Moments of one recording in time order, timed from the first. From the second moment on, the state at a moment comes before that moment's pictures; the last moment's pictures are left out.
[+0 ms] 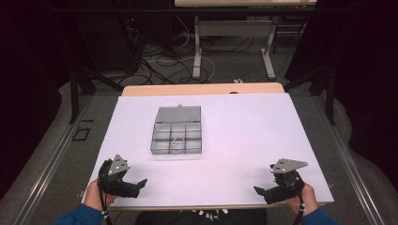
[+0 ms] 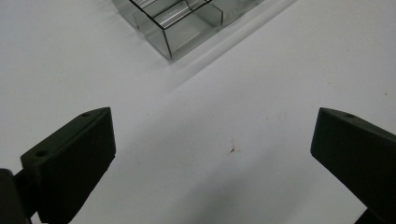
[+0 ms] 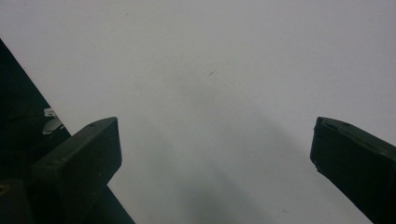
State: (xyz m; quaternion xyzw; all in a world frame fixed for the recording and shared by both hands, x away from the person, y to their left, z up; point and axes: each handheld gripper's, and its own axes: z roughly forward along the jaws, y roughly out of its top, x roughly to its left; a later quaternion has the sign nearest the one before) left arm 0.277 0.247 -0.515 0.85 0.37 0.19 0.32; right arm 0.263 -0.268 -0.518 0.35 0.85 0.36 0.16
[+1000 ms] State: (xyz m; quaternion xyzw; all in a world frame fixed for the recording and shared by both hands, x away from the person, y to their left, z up) left arm 0.272 0.244 -0.520 0.86 0.36 0.19 0.32; right arm 0.262 -0.268 -0.519 0.35 0.85 0.36 0.15
